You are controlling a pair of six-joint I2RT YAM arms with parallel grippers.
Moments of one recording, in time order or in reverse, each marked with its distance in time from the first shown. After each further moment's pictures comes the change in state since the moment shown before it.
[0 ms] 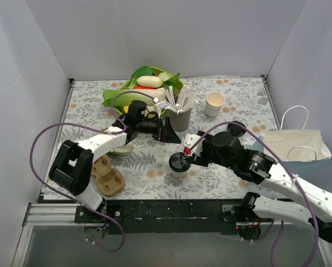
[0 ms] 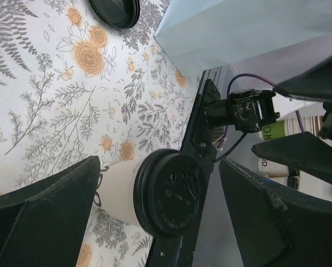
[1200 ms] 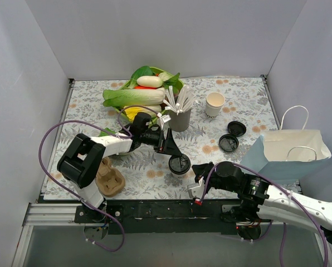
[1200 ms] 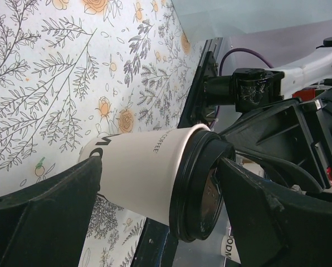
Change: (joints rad) left arm -0.021 0.050 -0.158 0.110 0.044 -0.118; right arm 0.103 -0.252 -0.487 0.251 -0.172 -0.628
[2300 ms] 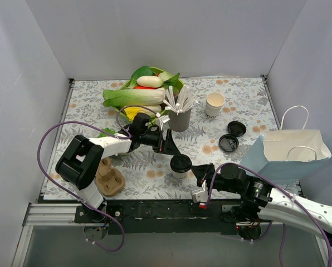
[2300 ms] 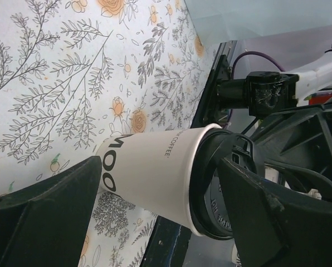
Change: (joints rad) left arm 0.001 -0.013 -0.006 -0.040 -0.062 0.053; right arm -0.003 -0.073 -0.033 0.036 -0.059 -0.069
